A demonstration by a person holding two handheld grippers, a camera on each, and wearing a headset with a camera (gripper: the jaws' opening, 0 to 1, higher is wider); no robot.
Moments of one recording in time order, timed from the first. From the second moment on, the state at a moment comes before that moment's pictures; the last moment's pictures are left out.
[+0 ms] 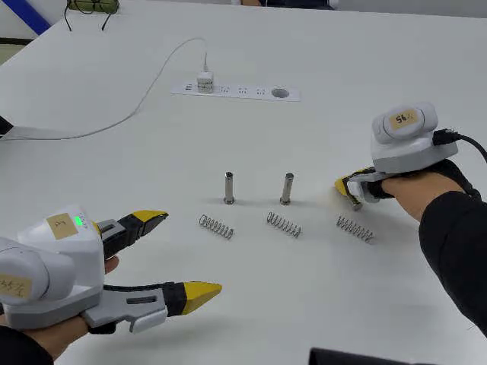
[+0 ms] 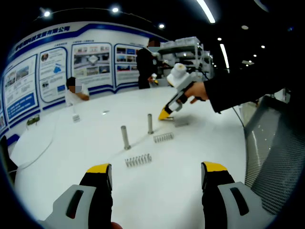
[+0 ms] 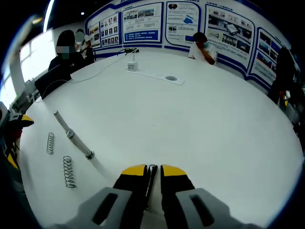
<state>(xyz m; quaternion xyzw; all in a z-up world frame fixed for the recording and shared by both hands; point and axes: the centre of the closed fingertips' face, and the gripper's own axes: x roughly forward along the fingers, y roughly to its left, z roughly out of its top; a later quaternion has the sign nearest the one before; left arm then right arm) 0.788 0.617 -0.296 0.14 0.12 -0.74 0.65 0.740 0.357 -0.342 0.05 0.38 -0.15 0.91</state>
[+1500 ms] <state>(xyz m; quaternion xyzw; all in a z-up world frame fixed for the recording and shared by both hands) 0.785 0.618 -0.279 0.15 0.10 -0.74 0.65 0.718 0.371 -0.301 0.04 0.34 -0.16 0.93</state>
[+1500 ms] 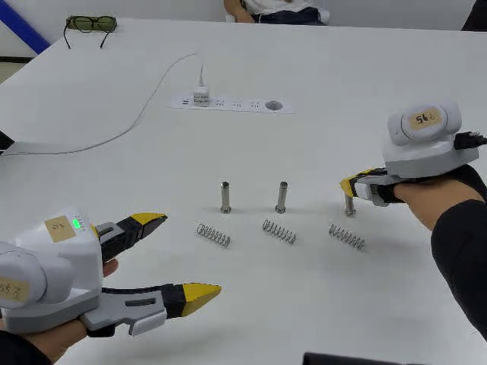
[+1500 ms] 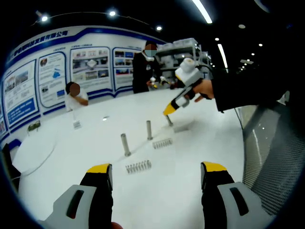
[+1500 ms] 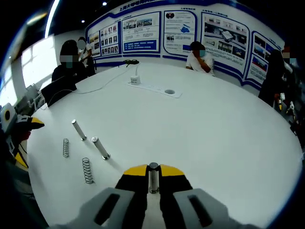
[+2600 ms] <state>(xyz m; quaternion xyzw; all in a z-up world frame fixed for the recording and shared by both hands) 0.778 0.616 -0.269 0.15 0.09 -0.74 0.65 0.701 0.381 -0.295 0.01 0.34 -0.14 0.93</state>
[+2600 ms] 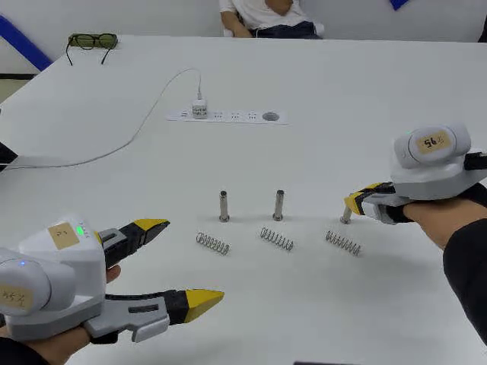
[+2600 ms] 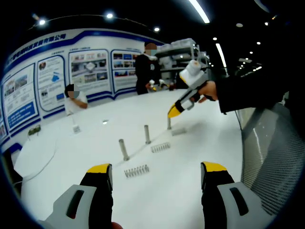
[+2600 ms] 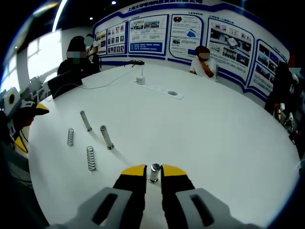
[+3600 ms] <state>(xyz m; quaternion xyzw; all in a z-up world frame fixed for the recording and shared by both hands) 0.776 0.613 -0.271 0.14 0.09 -0.75 0.64 0.686 0.411 -0.308 0.01 0.36 -0.09 0.93</state>
